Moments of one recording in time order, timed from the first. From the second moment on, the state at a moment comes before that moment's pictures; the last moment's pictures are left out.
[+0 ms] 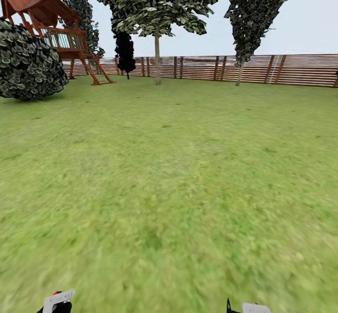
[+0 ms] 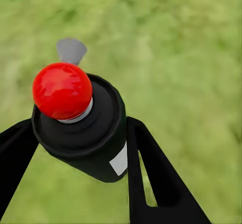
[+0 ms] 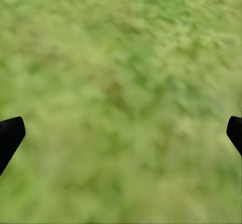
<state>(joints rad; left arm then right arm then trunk) -0.34 0.18 0.58 -0.19 -0.26 -0.46 -0.14 -0.35 0.02 -0.31 -0.03 0.38 -0.68 -0.31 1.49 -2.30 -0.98</state>
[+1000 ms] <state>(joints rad) -0.34 0.19 0.58 -0.17 -0.26 -0.46 -0.13 -0.35 0.02 -0.31 -0.03 0.38 -0.68 -0.31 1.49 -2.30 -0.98</state>
